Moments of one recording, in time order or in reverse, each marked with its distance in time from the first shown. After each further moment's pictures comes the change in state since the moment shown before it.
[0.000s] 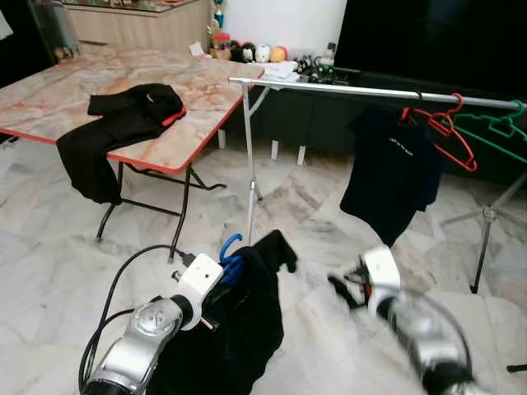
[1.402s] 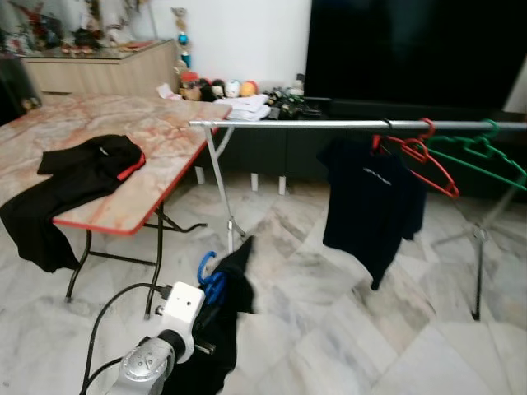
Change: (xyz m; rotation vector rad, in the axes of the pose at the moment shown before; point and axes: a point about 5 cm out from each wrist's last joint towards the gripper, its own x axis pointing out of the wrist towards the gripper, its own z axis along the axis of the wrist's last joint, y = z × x) left arm -0.027 -0.002 -0.034 -0.134 -0.017 0.114; right arm -0.046 0.012 -0.134 0.321 0.359 -0.275
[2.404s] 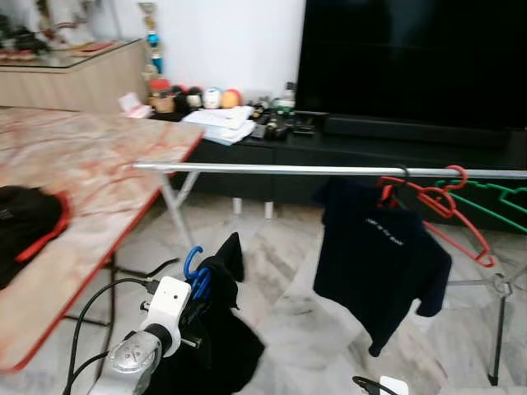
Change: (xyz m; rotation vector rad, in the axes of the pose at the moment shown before) left arm 0.007 -0.010 0.000 -0.028 0.030 -0.026; right arm 0.000 0.001 0.000 -0.035 0.017 0.020
